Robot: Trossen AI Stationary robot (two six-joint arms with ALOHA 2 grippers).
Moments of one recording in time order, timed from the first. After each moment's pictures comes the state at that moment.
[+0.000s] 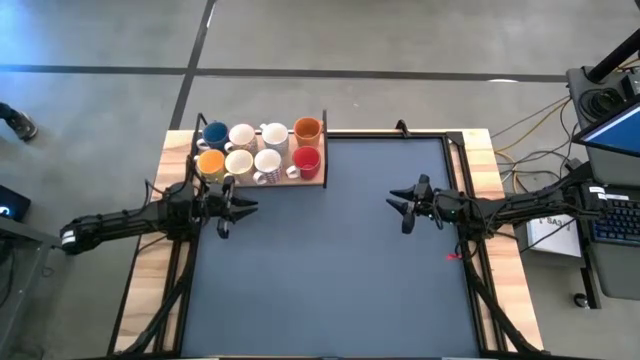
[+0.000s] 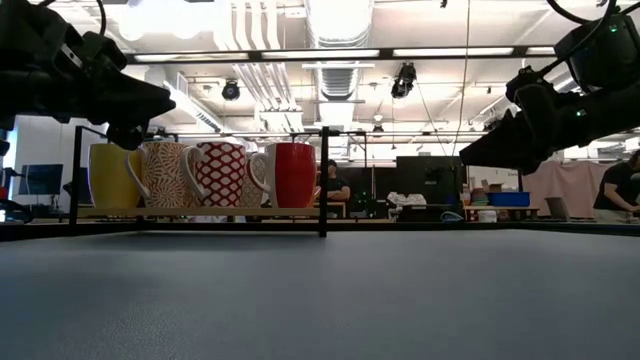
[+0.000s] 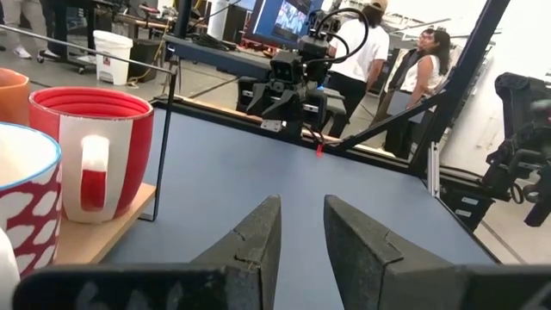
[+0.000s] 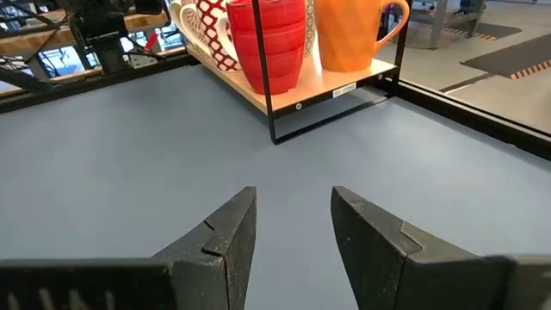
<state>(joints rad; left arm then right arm) 0.27 0.19 0.02 0.16 0.22 -0.25 -0.10 0.84 0.02 0.58 0.29 0.20</state>
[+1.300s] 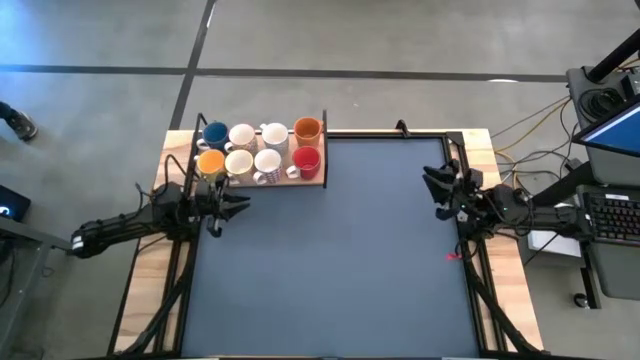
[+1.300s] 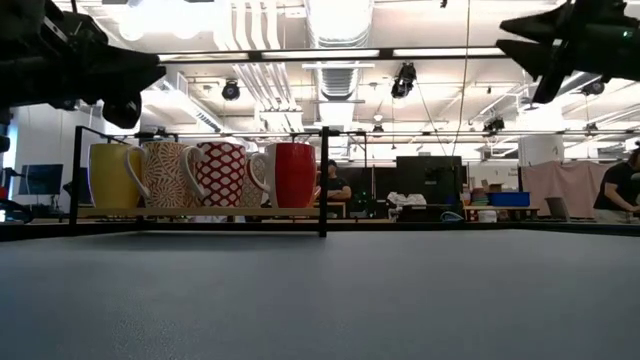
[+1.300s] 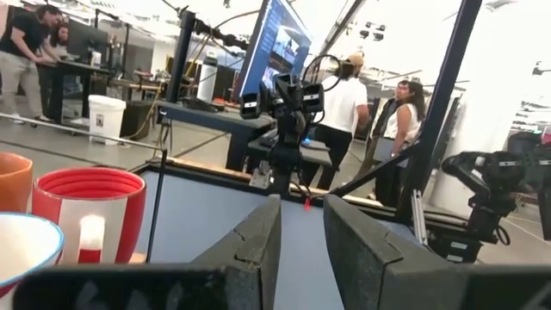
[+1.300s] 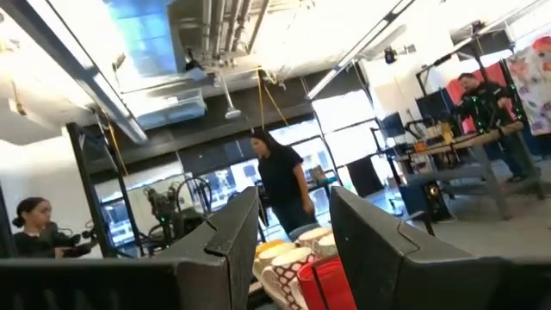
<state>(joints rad) 0.27 0.01 0.02 0.16 0.22 -0.25 -0.10 0.15 0.02 0.58 0.29 0.20</state>
